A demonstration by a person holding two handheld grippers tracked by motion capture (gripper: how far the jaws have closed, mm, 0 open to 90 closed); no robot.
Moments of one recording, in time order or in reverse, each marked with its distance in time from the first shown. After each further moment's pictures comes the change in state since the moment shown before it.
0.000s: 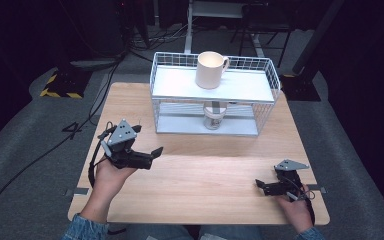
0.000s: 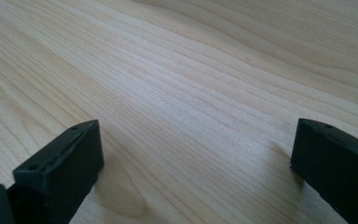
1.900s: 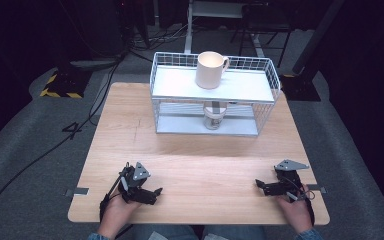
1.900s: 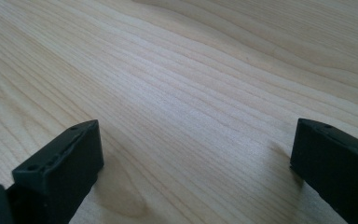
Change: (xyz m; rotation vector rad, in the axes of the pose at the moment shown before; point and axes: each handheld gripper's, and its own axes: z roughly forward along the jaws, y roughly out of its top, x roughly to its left) left arm -0.018 -0.128 0.058 0.379 0.052 0.013; right arm 0.000 0.000 0.000 0.000 -0.004 0.000
